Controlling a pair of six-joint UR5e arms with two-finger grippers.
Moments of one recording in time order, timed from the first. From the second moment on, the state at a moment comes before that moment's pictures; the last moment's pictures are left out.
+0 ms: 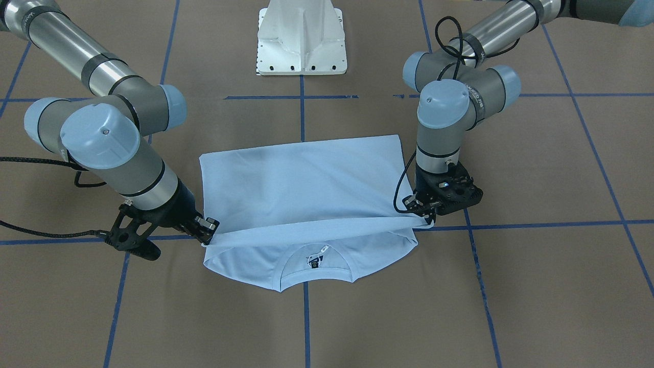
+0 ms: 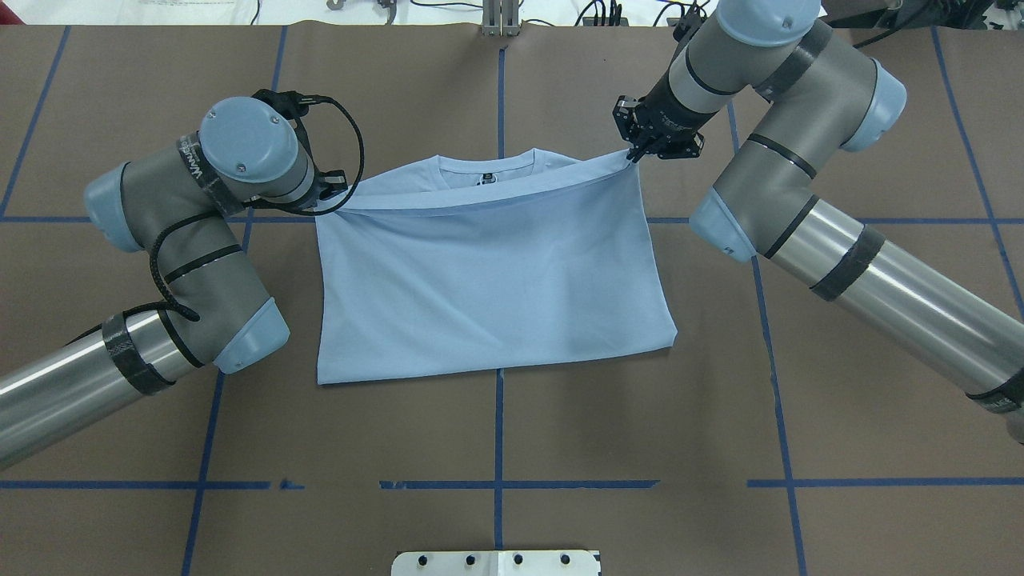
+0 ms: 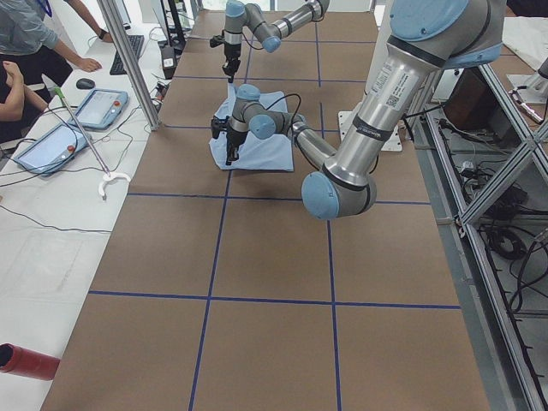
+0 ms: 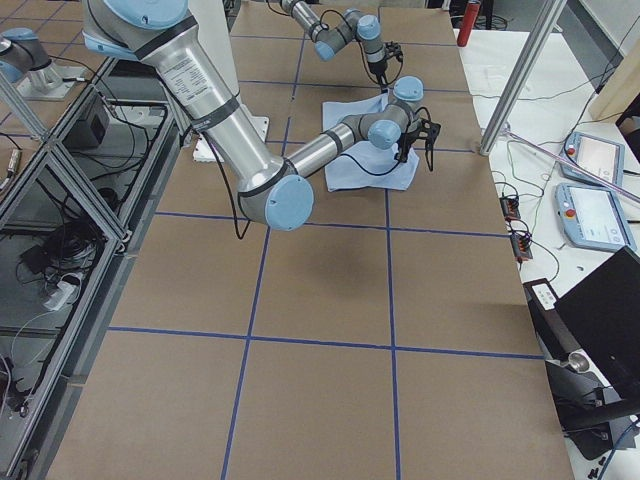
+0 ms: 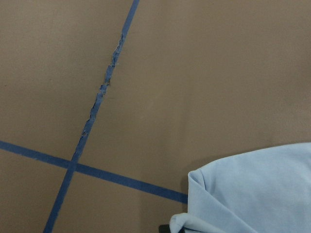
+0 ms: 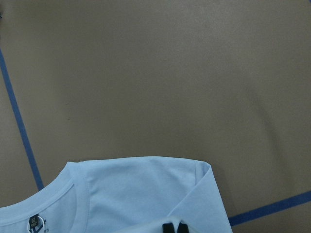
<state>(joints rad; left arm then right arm) -0.72 -2.14 -1.53 -1.74 -1.68 -1.30 0.88 -0.88 1.37 -1.23 2.11 1.42</state>
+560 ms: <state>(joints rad) -0.72 -2.15 -1.51 -1.75 -1.68 -1.30 0.88 -0.83 1.30 -1.23 2.11 1.42</state>
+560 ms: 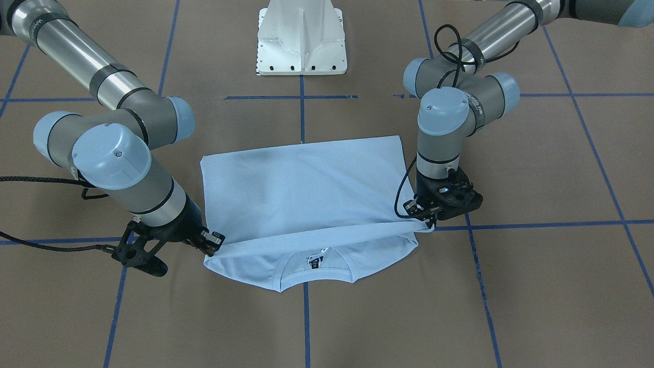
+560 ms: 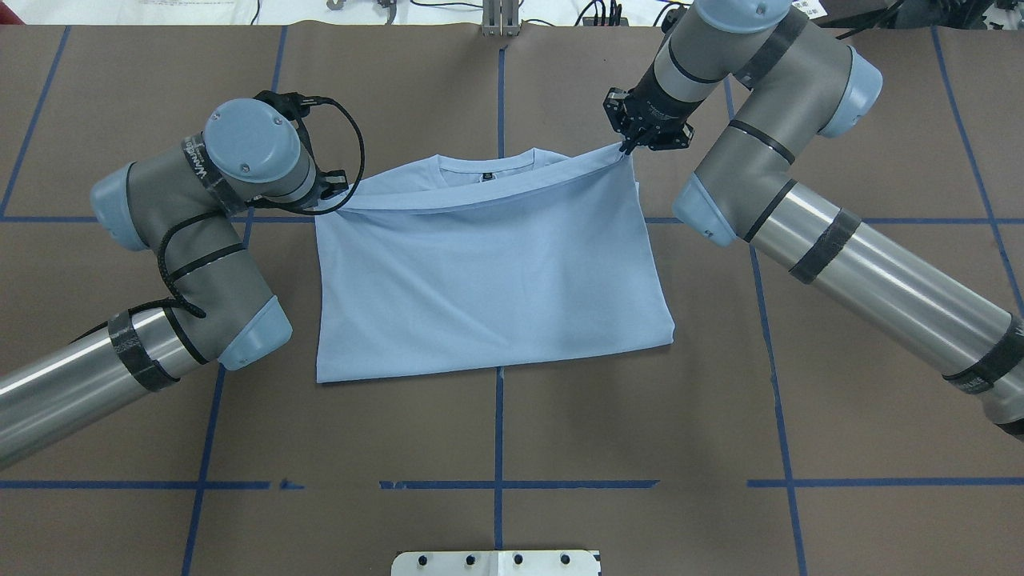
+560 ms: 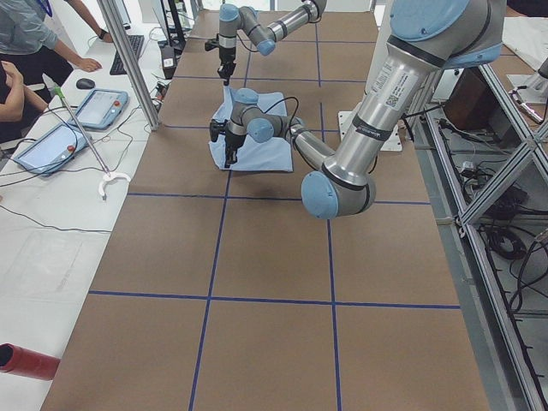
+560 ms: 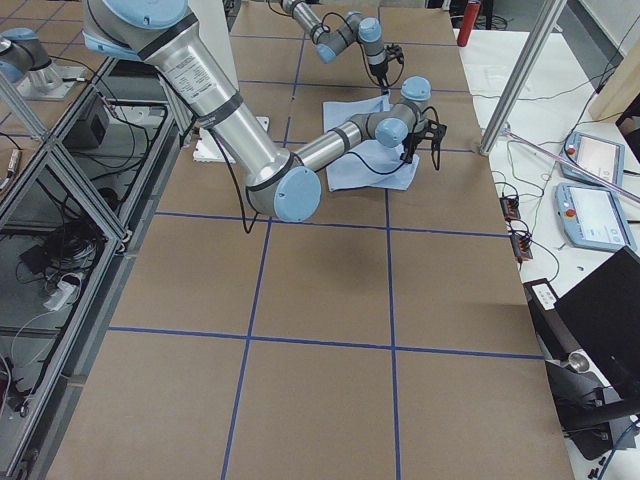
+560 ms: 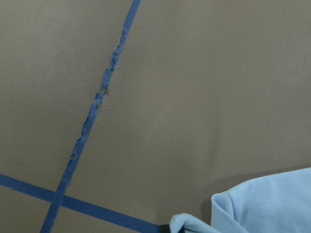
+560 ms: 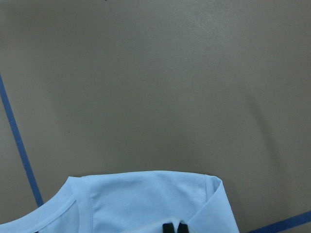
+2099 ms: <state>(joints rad) -0.73 -2.19 -1.49 -1.75 -1.68 -1.30 0.87 -0.88 1.28 -1.12 2.11 1.40</state>
